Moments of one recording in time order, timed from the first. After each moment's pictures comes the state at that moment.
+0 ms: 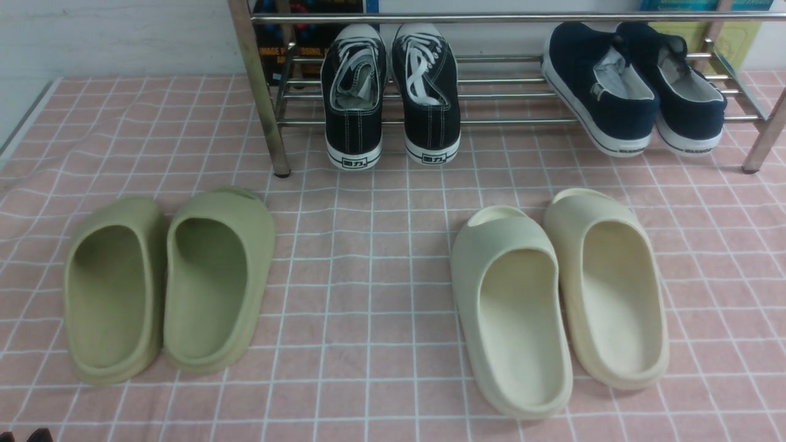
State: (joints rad) right arm 0.04 0.51 -0.90 0.26 0.81 -0.12; left arm -0.01 -0.01 0.02 0.15 0.37 -0.14
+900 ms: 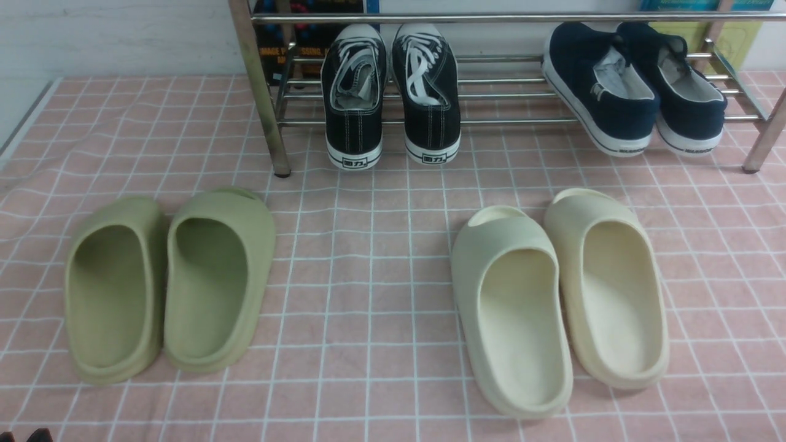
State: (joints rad) right arm -0.07 -0.01 0.02 -0.01 0.20 0.00; left arm -0.01 -0.01 0.02 0.15 0.37 -0.14
